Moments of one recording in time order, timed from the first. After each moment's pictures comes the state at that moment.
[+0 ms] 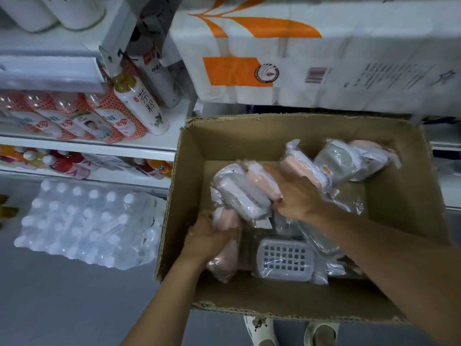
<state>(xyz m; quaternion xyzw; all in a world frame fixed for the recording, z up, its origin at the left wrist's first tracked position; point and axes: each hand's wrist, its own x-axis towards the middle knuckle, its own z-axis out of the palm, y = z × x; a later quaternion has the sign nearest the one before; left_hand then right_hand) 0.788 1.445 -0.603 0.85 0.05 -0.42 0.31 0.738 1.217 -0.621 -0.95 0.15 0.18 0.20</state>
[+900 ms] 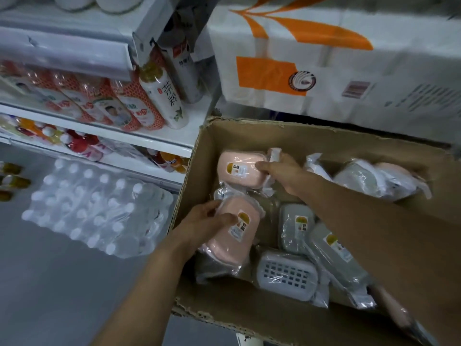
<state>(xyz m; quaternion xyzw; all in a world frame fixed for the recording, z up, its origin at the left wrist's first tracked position) 0.824 1.447 -0.579 0.76 0.07 -0.48 0.43 0.843 1.221 -0.638 -0.64 0.41 0.12 0.64</state>
